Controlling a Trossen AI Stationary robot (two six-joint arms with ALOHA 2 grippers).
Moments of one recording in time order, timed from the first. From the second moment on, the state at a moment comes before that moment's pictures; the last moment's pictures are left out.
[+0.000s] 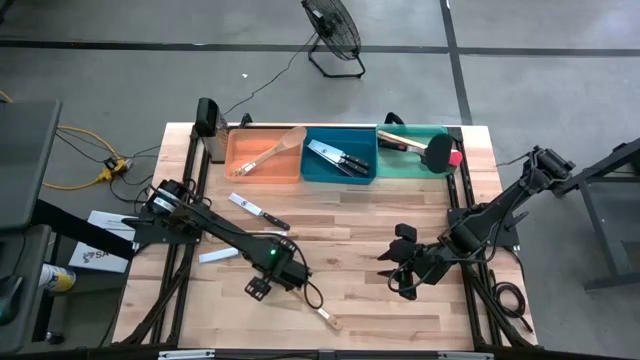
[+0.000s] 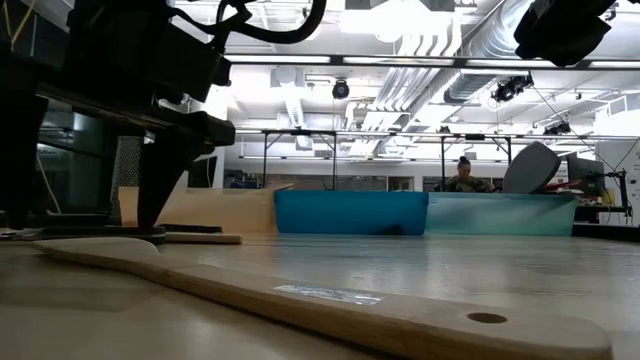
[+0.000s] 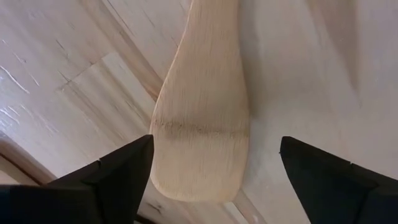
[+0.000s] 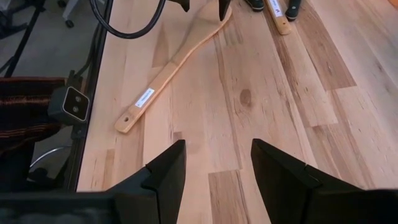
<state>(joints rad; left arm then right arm) -0.43 1.89 1.31 -0.95 0.04 0.13 0.65 1.25 0.83 -0.36 0.41 0.66</state>
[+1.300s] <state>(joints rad) -0.39 1.89 1.31 -0.99 0.02 0.21 0.65 1.25 0.83 -0.39 0.41 0.68</state>
